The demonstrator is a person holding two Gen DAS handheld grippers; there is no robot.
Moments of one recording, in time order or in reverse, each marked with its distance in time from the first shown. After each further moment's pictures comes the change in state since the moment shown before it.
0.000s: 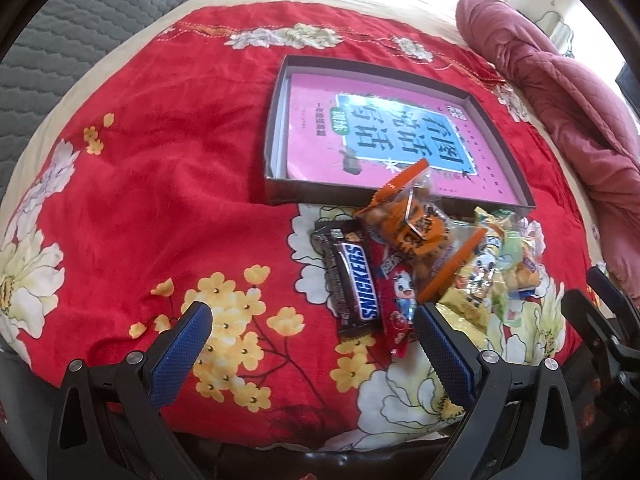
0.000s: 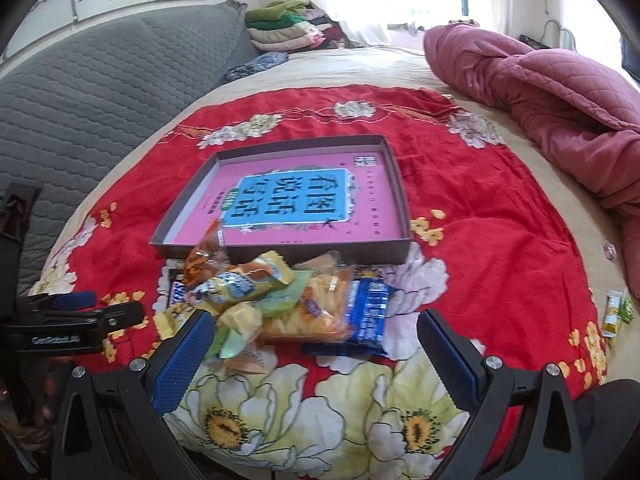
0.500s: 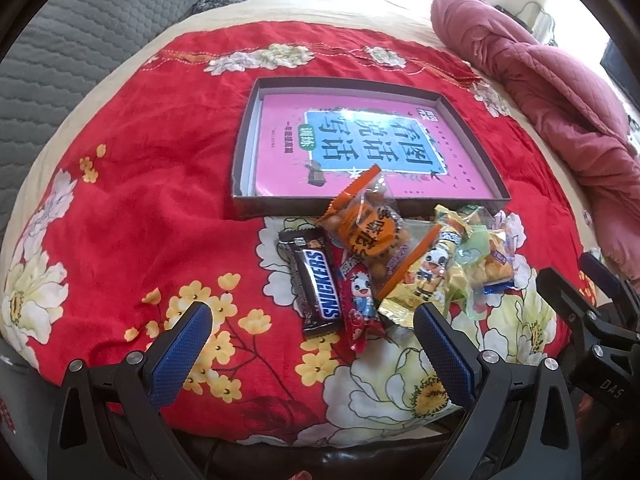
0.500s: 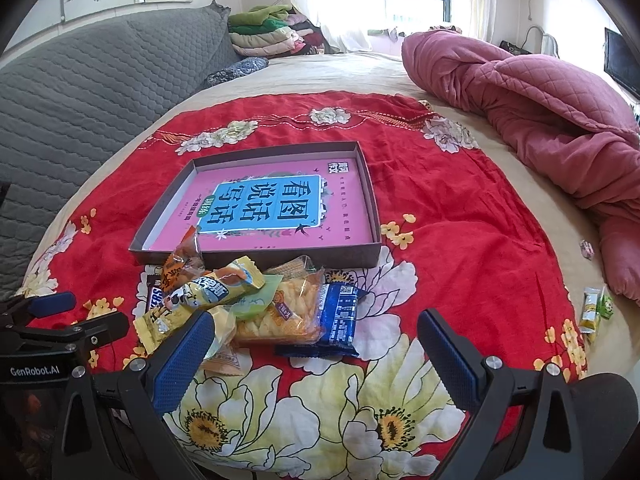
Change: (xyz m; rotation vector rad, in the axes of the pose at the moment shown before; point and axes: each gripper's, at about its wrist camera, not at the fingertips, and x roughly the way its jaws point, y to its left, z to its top) left arm -0.021 -0.031 -0.006 0.065 -0.056 0.011; right arm -0.008 -0.007 -0.002 0.016 -0.021 -0.098
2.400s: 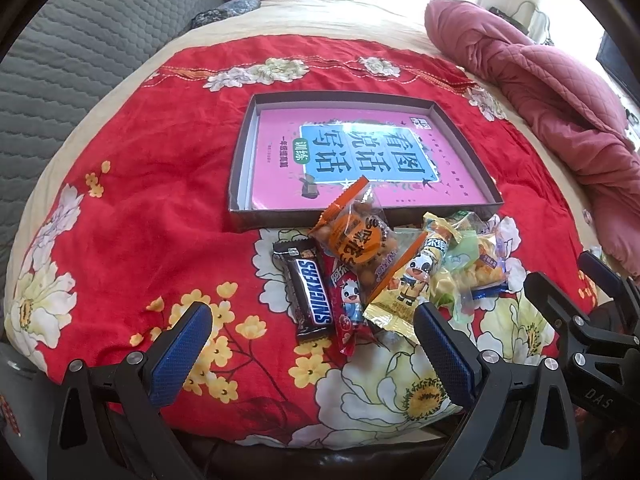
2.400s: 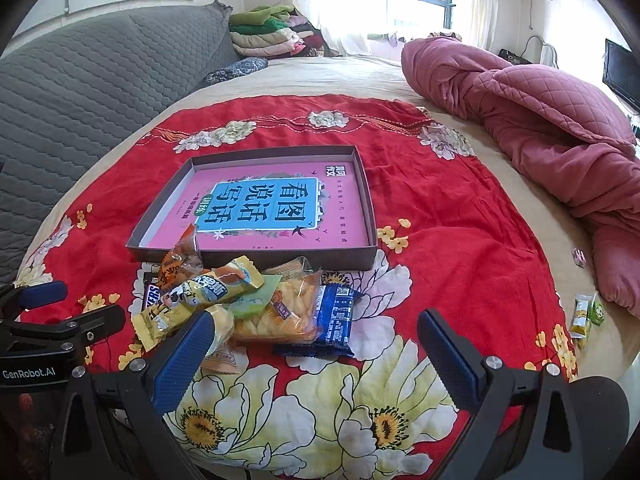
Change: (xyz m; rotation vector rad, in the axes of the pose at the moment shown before) left arm -0.013 -0.013 0.001 0.029 -0.042 0.021; right arm -0.006 0.005 0.002 -0.027 -0.008 -0.038
